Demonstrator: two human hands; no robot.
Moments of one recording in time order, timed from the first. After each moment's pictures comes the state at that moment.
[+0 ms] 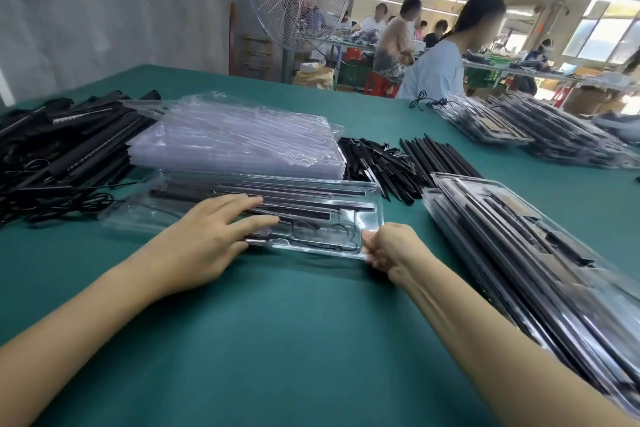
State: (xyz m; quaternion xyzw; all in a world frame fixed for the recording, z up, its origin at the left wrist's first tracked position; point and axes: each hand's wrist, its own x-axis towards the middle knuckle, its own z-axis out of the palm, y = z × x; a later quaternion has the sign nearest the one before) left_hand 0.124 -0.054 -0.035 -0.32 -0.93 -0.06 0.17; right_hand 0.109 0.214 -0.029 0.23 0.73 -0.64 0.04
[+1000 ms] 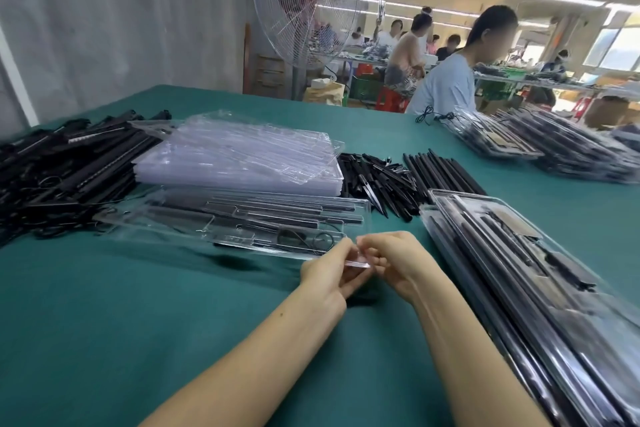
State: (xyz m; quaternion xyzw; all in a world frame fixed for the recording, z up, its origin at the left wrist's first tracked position) left_hand 0.132 0.136 -0.022 0.24 -0.41 -0.87 -0.12; right_hand 0.113 0.232 -0.014 0.10 0.70 -0.70 0.07
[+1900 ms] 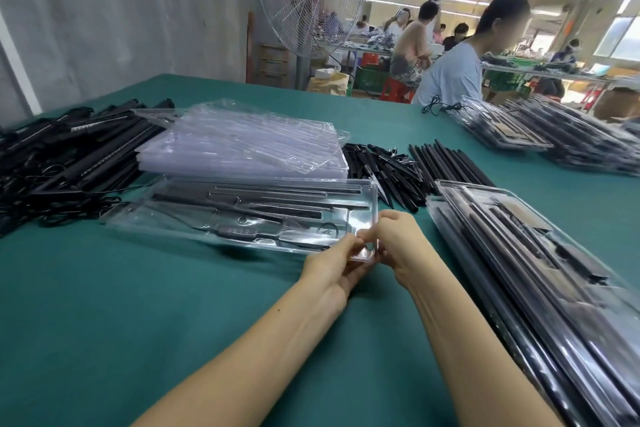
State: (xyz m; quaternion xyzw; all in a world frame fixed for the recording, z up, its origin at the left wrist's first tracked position) left_hand 0.134 0.133 -0.031 0.20 -0.40 -0.89 -0.11; right_hand 0.109 0.222 -0.008 0.13 0.77 -0.62 0.02
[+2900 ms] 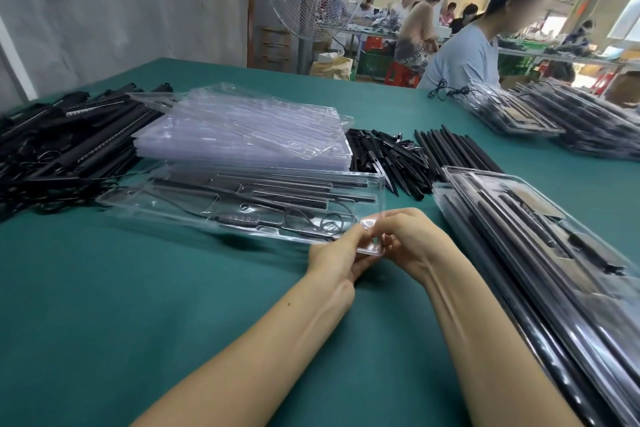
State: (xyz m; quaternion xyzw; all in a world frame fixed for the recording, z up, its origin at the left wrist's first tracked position) left_hand 0.132 0.138 -0.033 0.21 -0.44 -0.87 -0.09; right_hand 0.113 0.232 -0.014 0.07 0.70 -0.70 0.09
